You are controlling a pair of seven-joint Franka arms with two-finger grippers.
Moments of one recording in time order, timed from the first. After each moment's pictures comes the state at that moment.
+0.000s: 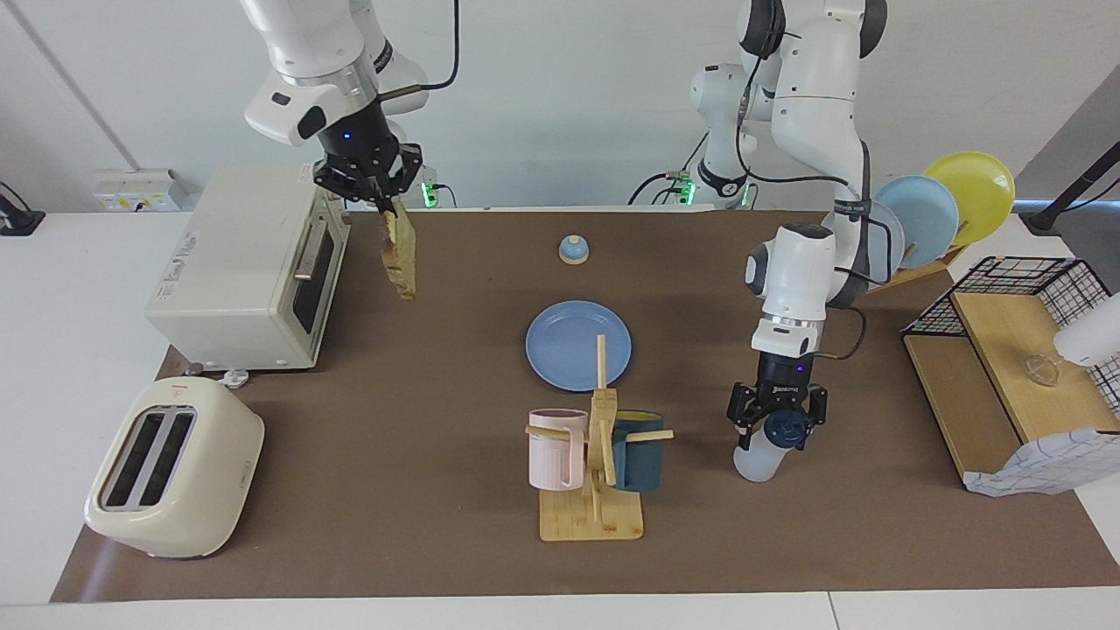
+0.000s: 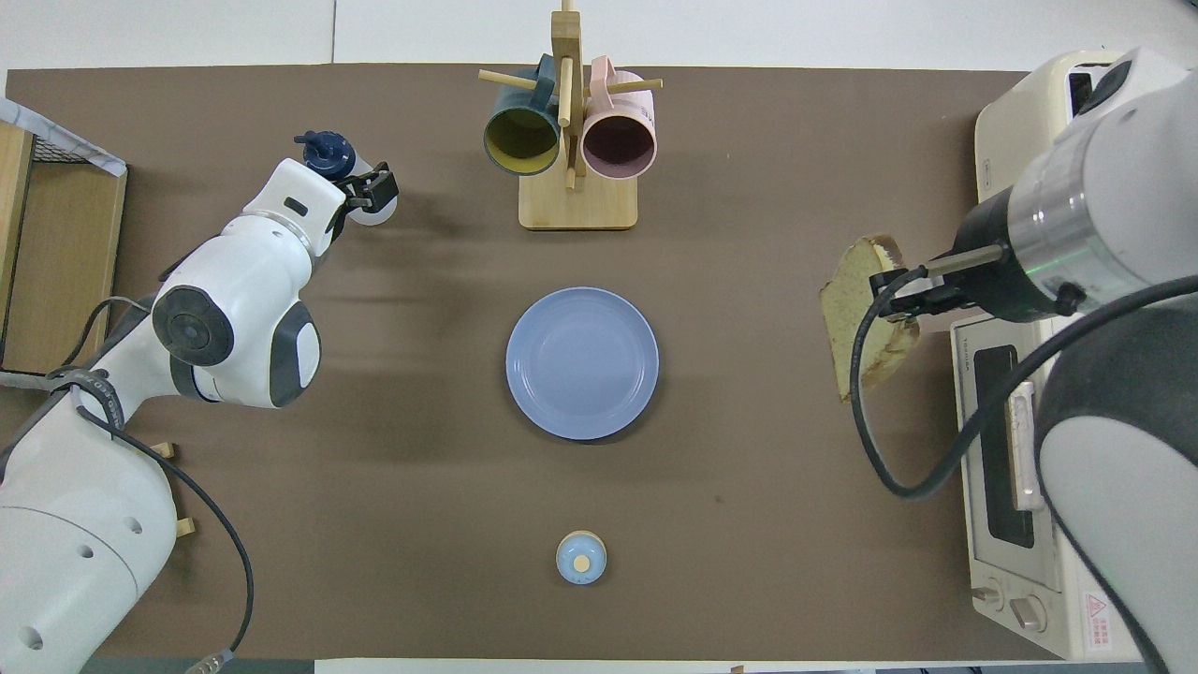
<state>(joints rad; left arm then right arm) -0.24 0.43 0.02 -2.04 0.02 3.24 -0.27 0.18 0.03 0.09 -1.45 0.11 1.48 0.11</state>
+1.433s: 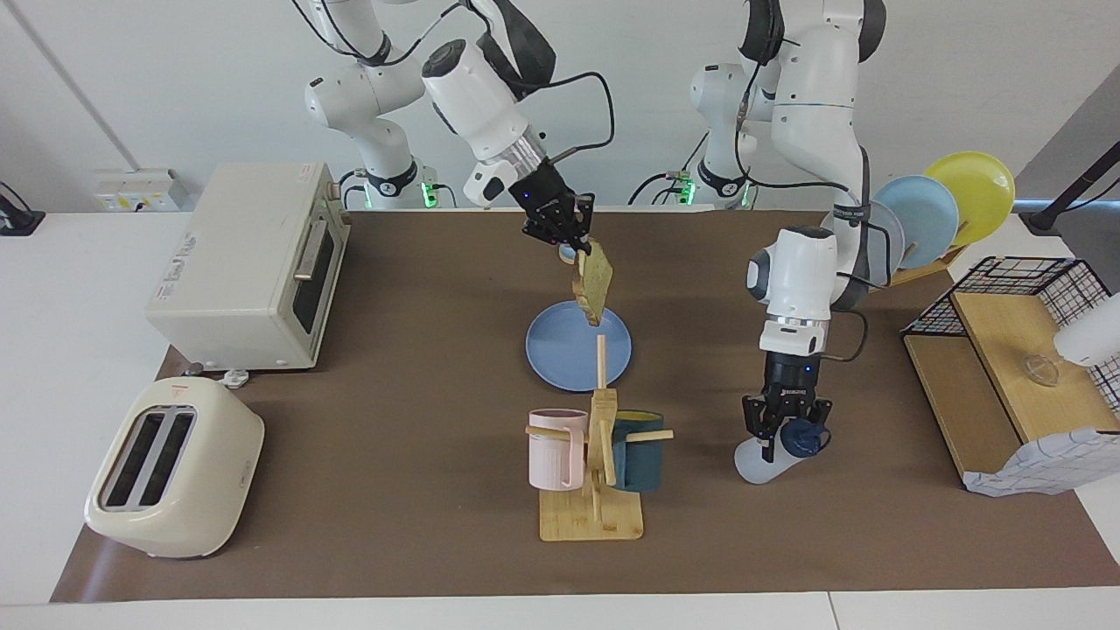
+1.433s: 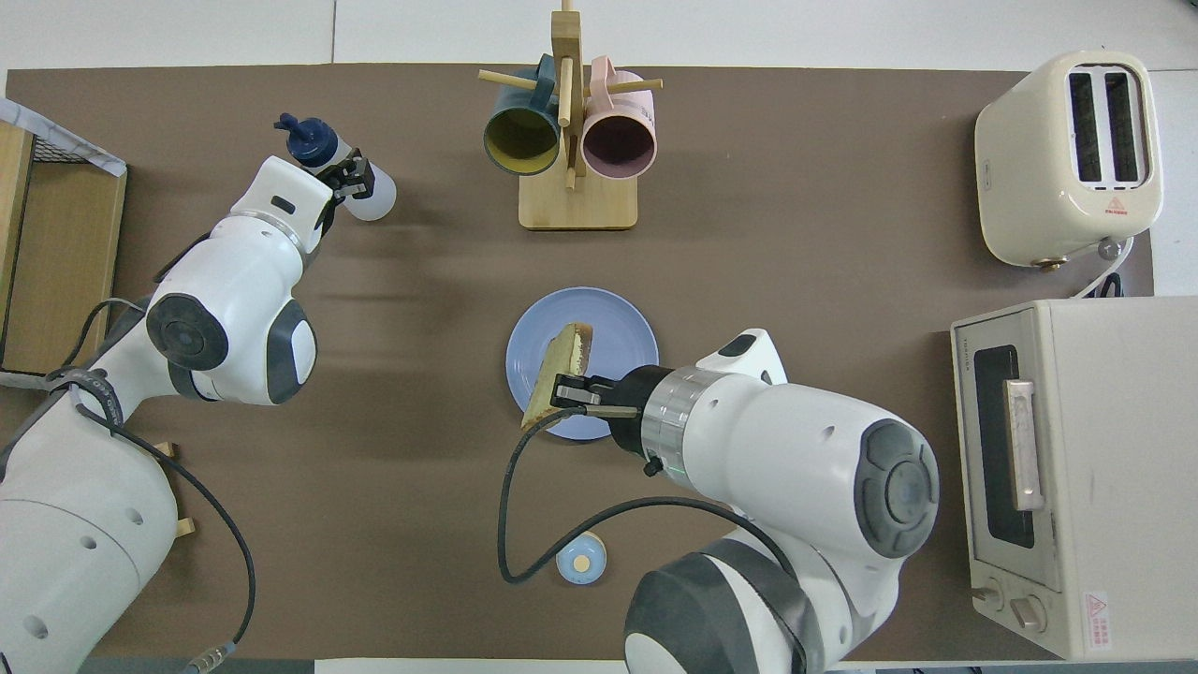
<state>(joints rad) -0.25 0.44 0.04 -2.03 0.01 3.31 -0.28 0.57 -0.04 0.09 -2.15 0.56 2.60 0.48</state>
